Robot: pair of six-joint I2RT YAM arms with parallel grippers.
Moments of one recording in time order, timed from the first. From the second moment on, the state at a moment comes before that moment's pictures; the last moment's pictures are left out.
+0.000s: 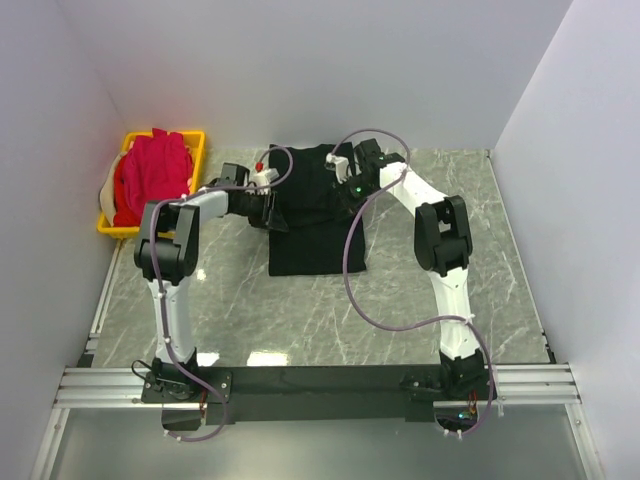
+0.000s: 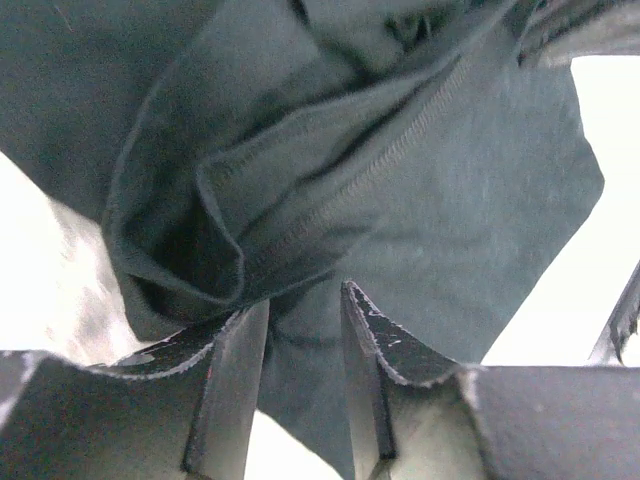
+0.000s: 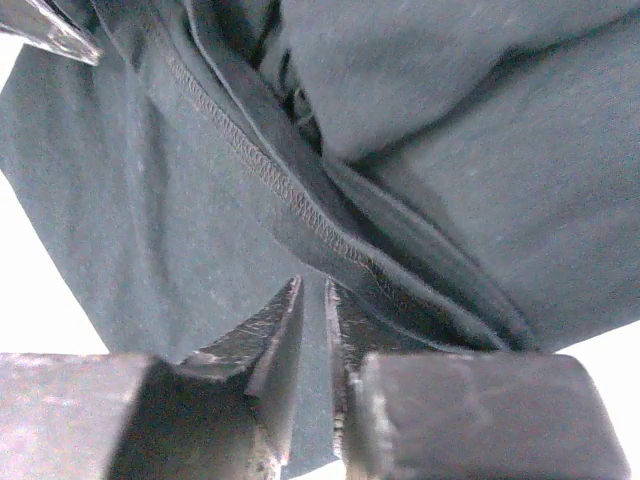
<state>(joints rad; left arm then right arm) -0.18 2.12 1.42 -0.31 0.76 -0.04 0.34 2.34 1.98 -0.82 -0.60 -0.32</state>
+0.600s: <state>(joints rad) -0.14 2.27 1.63 -0.17 0.77 -0.23 0.29 2.38 2.09 -0.76 -0.44 -0.12</state>
